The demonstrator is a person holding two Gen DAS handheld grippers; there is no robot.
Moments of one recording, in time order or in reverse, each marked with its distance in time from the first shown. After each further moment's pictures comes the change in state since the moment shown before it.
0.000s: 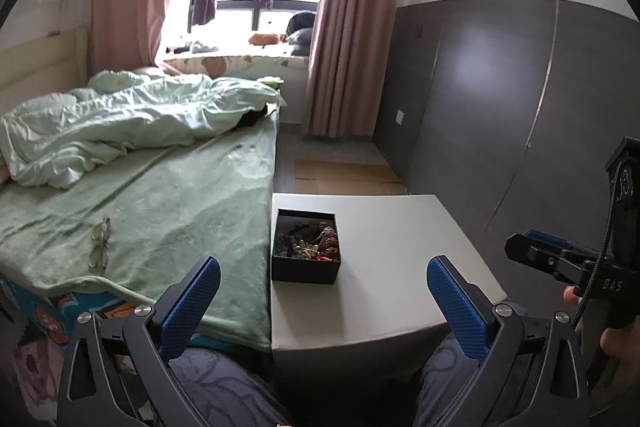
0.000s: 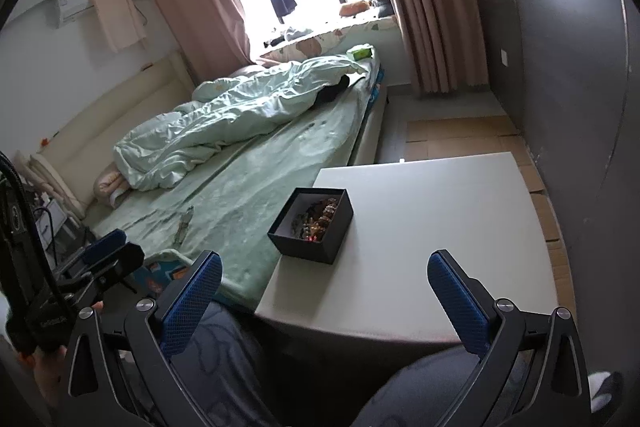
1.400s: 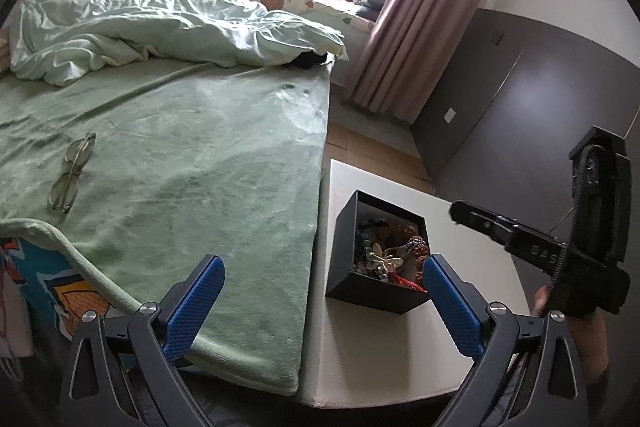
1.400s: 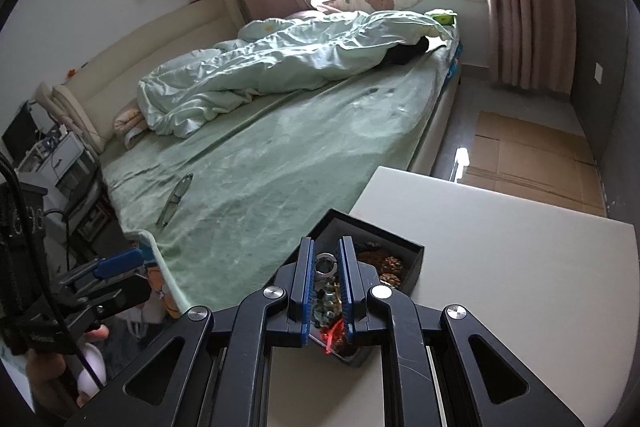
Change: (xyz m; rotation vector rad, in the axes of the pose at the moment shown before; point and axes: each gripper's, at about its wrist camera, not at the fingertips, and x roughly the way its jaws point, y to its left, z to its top) left arm 0.146 0.121 -0.010 -0.313 0.137 0.012; right arm 0.222 0.026 0.059 -0.210 0.183 0.166
